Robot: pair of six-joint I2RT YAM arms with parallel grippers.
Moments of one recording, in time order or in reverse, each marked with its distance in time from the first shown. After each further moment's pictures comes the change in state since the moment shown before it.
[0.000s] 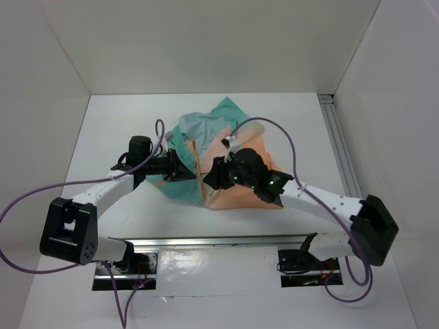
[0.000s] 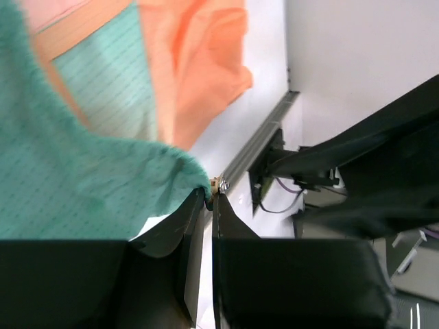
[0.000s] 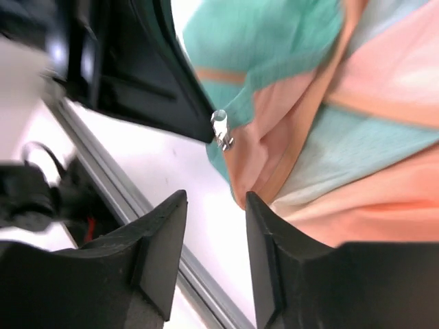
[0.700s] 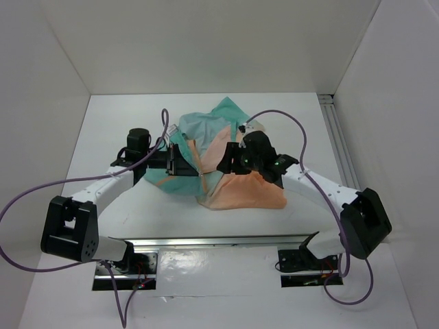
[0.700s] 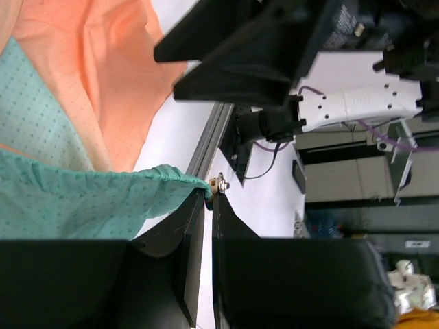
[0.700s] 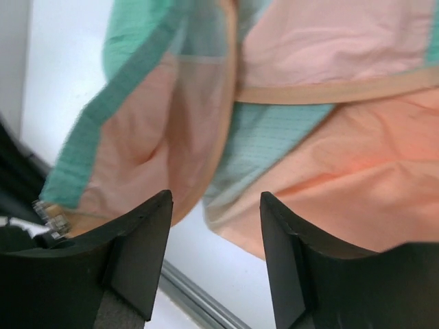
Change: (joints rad) left arm 0.000 0.026 0.080 0.097 0.280 0.110; right arm -0.237 0.029 0.097 -0.196 -0.065 0.081
